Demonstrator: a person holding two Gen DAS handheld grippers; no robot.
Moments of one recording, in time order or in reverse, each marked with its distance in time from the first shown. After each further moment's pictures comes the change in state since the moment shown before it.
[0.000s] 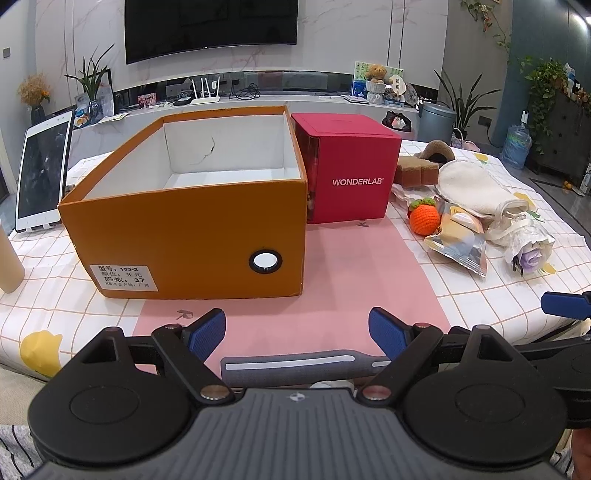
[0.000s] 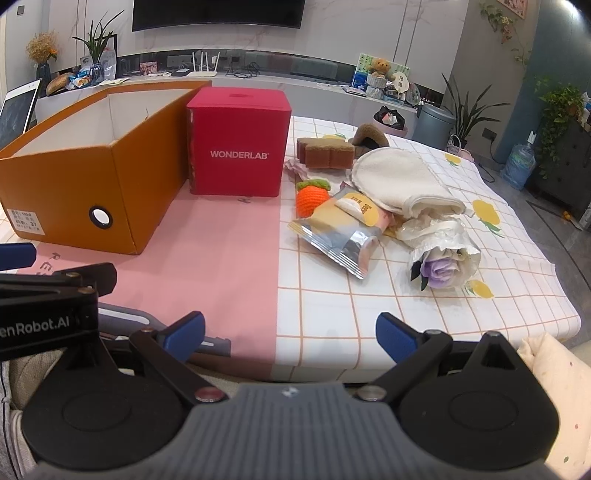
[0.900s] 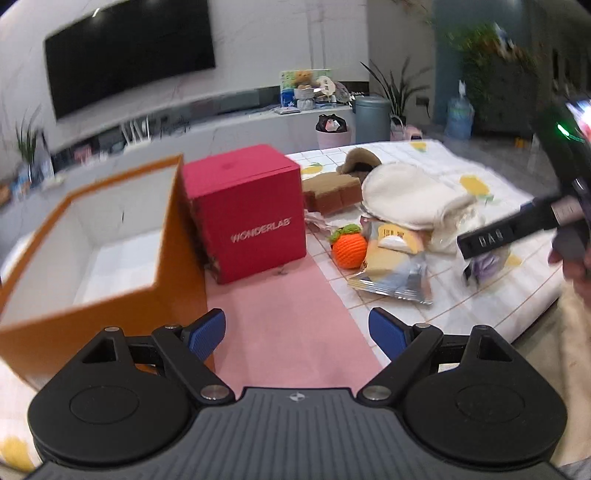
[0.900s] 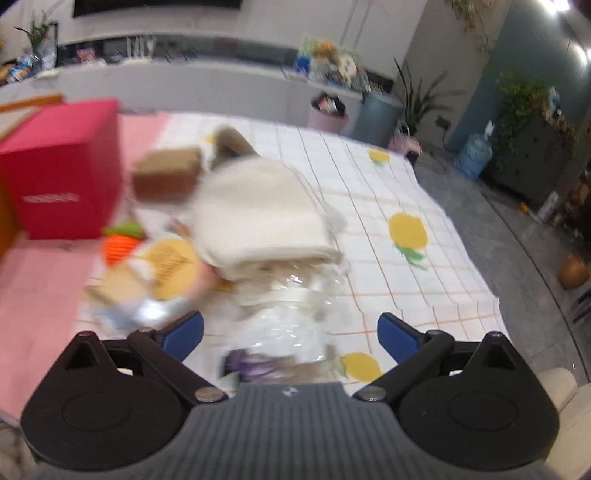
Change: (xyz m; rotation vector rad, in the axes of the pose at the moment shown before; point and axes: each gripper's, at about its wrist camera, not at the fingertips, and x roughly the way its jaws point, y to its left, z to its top) left arm 0.035 -0.083 0.041 0.262 -0.053 -0.082; right arm 0.102 -0.150 0.072 0.035 0.103 -0.164
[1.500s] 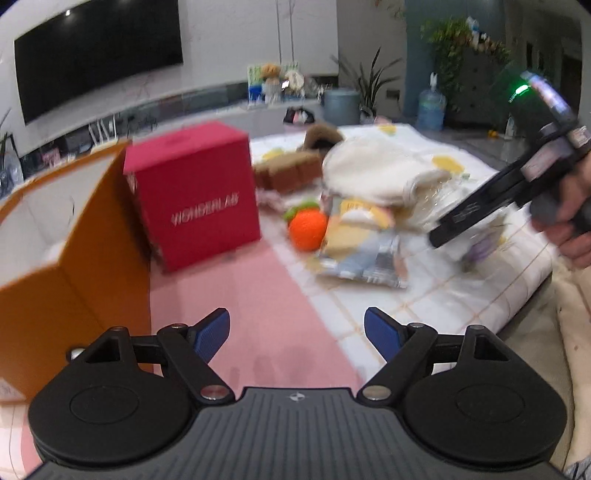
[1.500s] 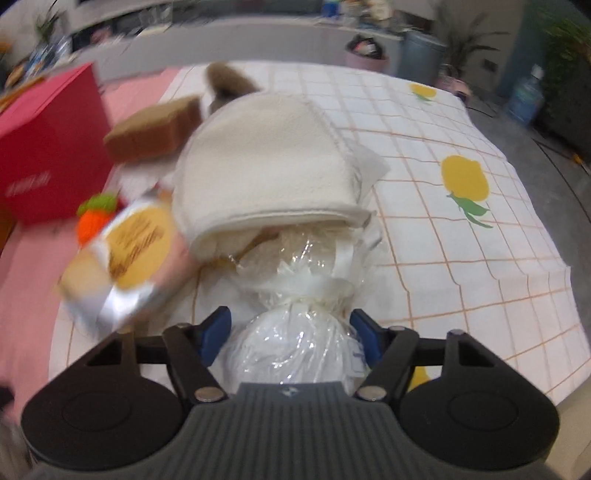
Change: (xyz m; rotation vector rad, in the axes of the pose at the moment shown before) left arm 0.034 -0.016 -0.022 -0.006 0.031 -0.115; right arm 0.048 -0.021 0.002 -0.027 0.174 0.217
